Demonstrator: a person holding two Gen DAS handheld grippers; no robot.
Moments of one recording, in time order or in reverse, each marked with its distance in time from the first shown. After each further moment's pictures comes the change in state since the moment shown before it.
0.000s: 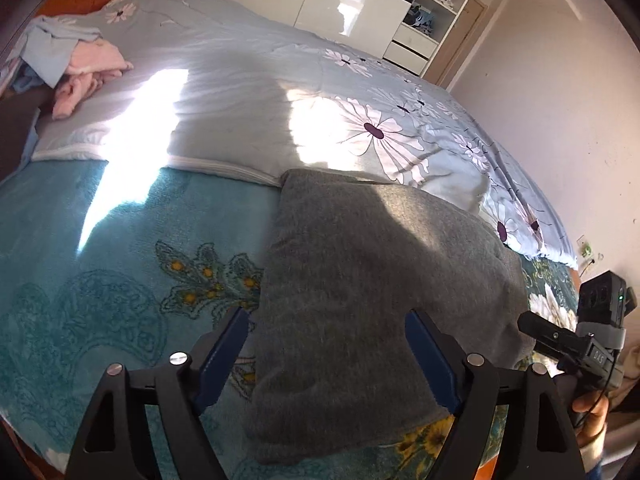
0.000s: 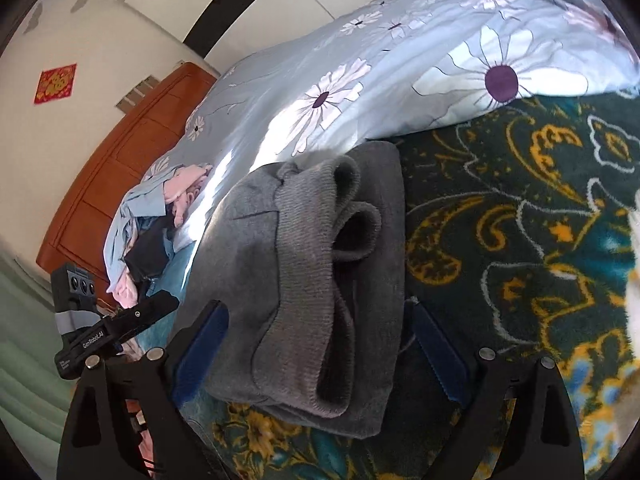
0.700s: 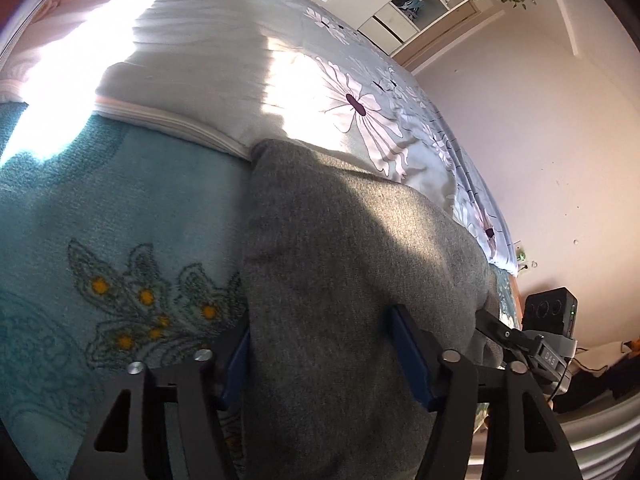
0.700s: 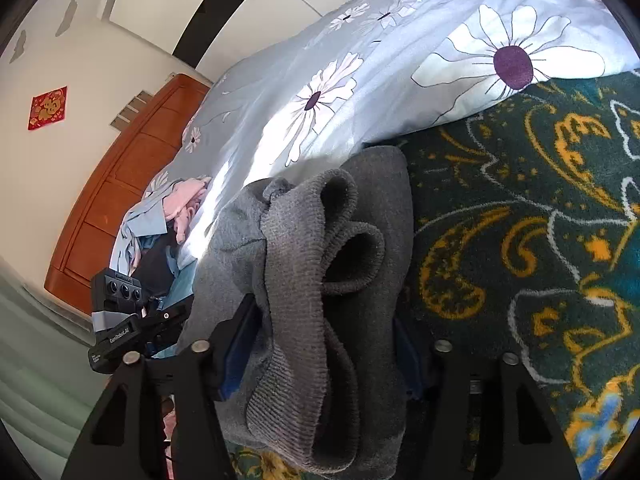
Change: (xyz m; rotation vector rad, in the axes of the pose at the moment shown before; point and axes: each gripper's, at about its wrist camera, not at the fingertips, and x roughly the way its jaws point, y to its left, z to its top) left arm 0.046 0.028 0.023 -0.090 0.134 -0.287; right arm 0.020 -0.004 0.014 0.060 0.011 0.033
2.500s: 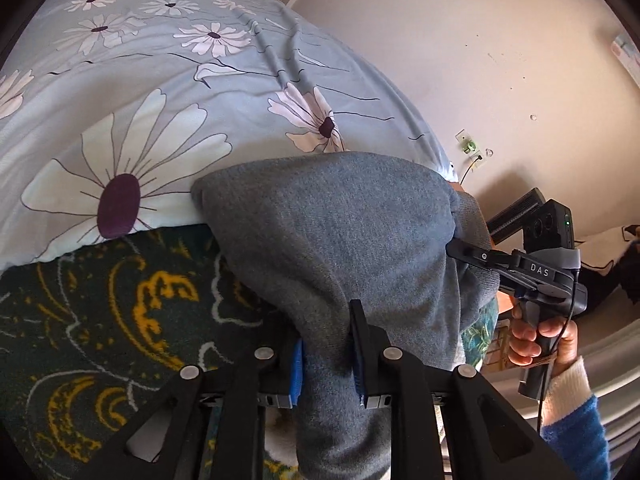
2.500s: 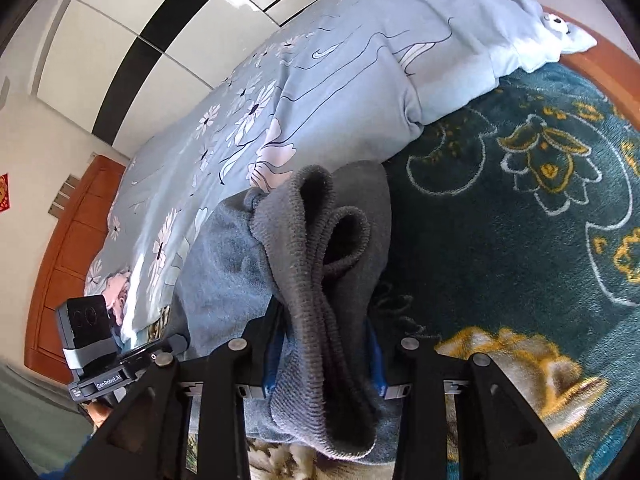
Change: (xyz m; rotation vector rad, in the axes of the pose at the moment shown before) left arm 0.242 -0.323 -0.025 0.374 0.234 -0.118; right arm -0.305 -0.235 0.096 0.152 -0.127 -0.292
